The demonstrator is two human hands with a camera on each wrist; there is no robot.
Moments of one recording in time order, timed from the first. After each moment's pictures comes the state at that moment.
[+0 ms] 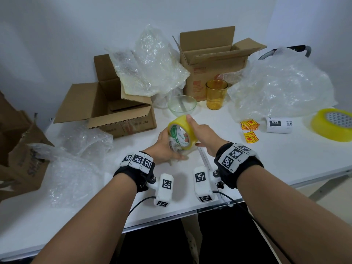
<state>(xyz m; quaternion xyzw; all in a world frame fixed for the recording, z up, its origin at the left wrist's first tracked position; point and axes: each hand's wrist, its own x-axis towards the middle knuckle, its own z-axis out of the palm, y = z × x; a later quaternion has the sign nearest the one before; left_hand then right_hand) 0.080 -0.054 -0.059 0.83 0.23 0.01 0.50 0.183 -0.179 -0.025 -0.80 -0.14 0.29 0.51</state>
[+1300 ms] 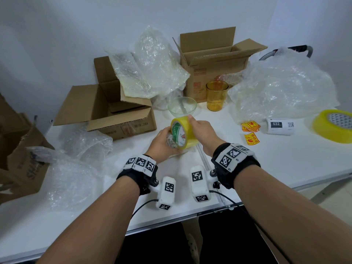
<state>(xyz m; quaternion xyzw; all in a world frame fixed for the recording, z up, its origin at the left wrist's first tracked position) 0.088 -0.048 -0.066 0.86 0.23 0.12 0.44 0.193 -0.170 -0.027 -0.78 -0.12 0.23 0.58</state>
